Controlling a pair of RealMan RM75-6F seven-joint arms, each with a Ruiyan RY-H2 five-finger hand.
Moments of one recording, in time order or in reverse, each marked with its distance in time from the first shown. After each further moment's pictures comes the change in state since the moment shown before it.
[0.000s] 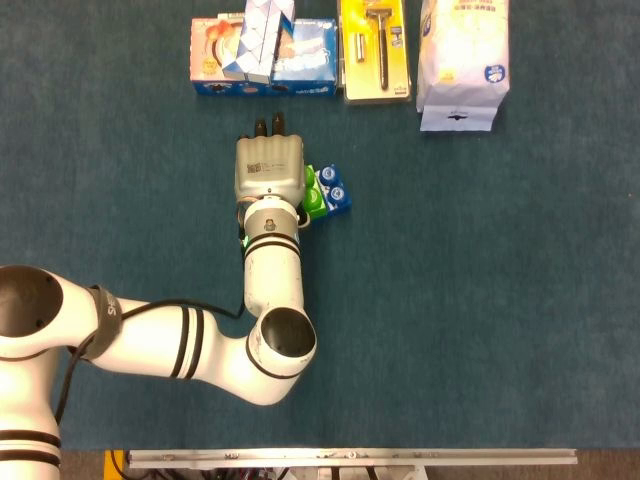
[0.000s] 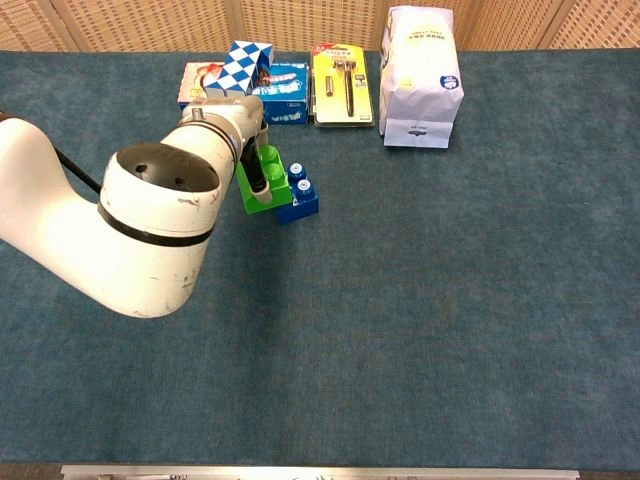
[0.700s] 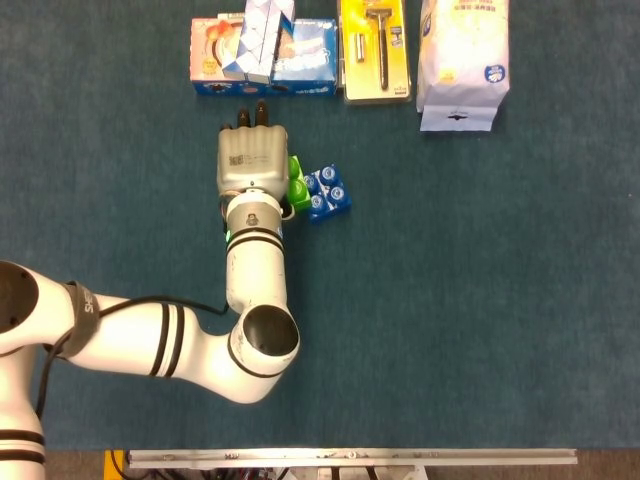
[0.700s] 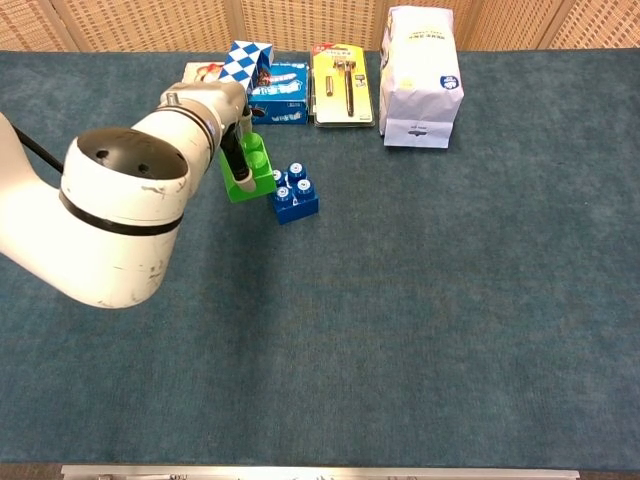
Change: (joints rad) left arm 0.012 0.071 0.021 -0.061 -0.006 0.013 -0.019; right arm 0.003 -0.002 0.001 -0.002 0.001 -0.006 -0.008
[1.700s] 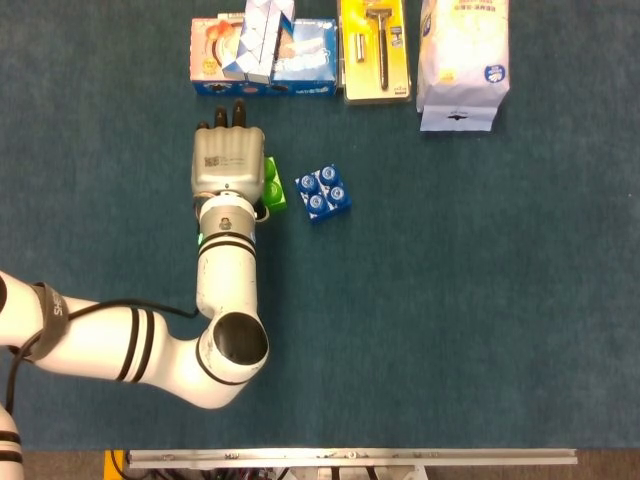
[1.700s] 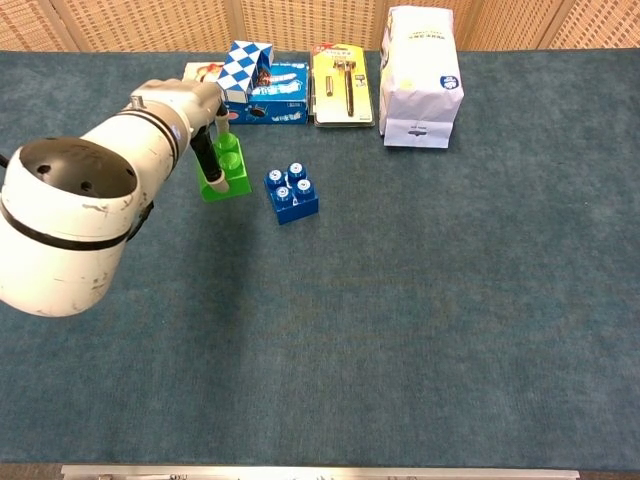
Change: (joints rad) left arm 0.032 0.090 0.097 -0.078 0.035 -0.021 -0.033; right arm 0.000 -0.002 0.004 0.003 0.002 -0.001 0.001
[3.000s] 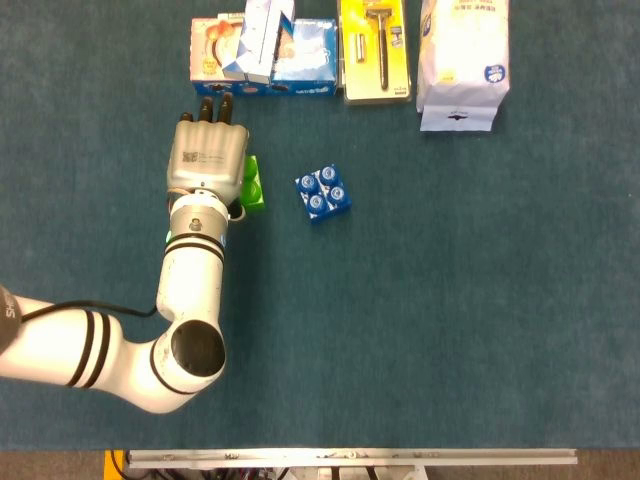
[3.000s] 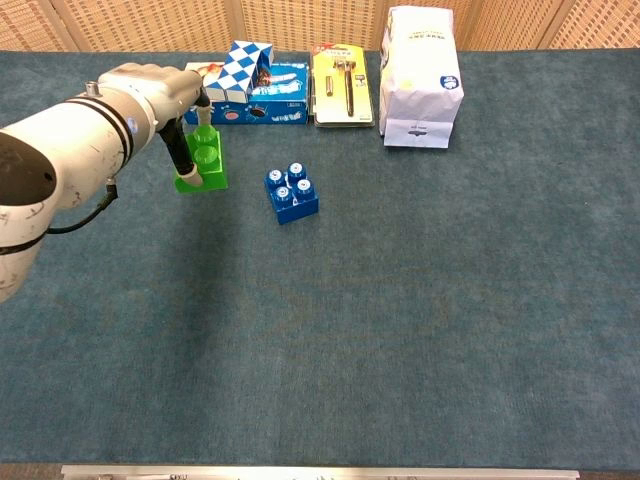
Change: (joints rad) left arm -0.004 0.161 0.125 -0.118 0.051 -0.072 -0.058; right arm -0.023 -0.004 0.007 -0.006 0.001 0.037 -0.022
